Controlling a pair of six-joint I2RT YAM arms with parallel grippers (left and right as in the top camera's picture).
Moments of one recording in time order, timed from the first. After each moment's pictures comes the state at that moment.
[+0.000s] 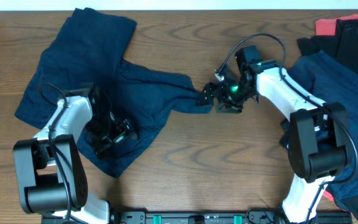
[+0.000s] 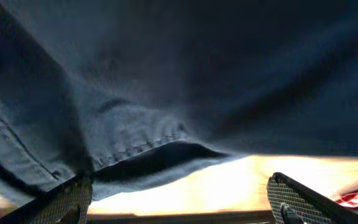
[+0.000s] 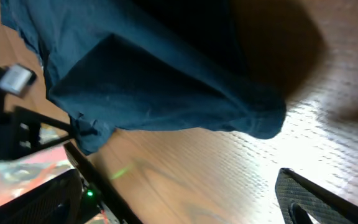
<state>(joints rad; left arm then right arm) 0.10 1.73 0.97 -1.11 0.38 -0.40 0.27 2.00 1.37 -0.81 -0.75 0.29</state>
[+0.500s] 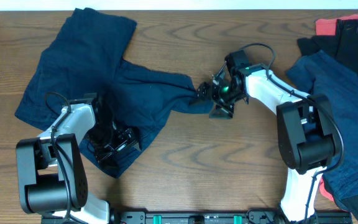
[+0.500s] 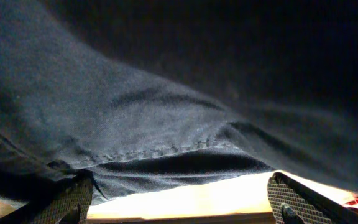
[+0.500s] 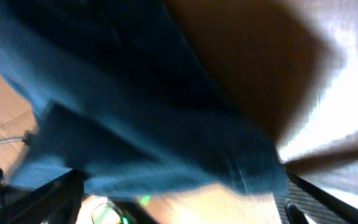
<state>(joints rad) 0.10 1.73 0.88 -1.06 0.38 -0.41 0.31 2.10 1.37 -0.66 -0.74 0.63</state>
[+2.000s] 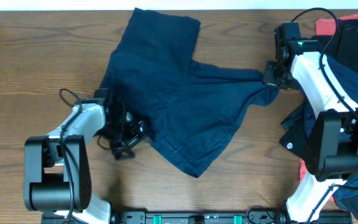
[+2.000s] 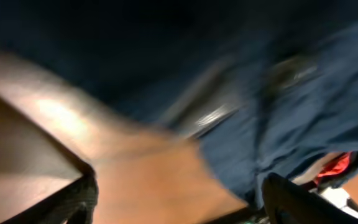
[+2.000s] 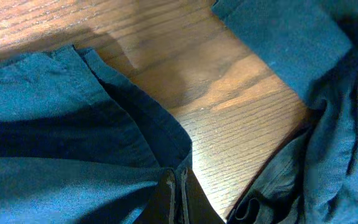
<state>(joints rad) -0.02 1.73 0.88 -0.86 0.58 -0.38 0.05 1.97 1.56 -0.96 0.17 0.36</state>
